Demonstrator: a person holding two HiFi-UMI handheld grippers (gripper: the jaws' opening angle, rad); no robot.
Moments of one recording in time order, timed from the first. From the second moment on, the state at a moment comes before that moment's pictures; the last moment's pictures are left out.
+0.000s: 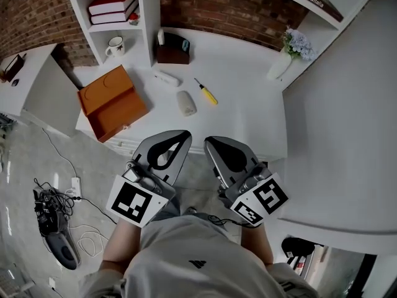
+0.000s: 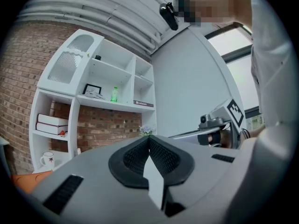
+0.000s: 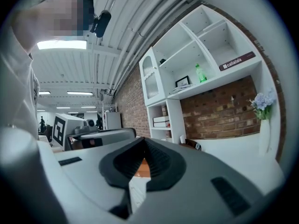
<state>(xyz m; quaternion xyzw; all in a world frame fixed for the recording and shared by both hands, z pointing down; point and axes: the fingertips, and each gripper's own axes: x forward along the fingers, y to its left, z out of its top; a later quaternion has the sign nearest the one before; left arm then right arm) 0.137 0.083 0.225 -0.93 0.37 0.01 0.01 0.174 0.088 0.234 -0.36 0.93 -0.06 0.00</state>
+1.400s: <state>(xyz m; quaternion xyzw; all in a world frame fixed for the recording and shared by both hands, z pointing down) 0.059 -0.065 0.244 -0.95 0.32 0.02 -0.02 0.139 -0.069 0.252 -0.48 0.87 -0.09 -0.02</state>
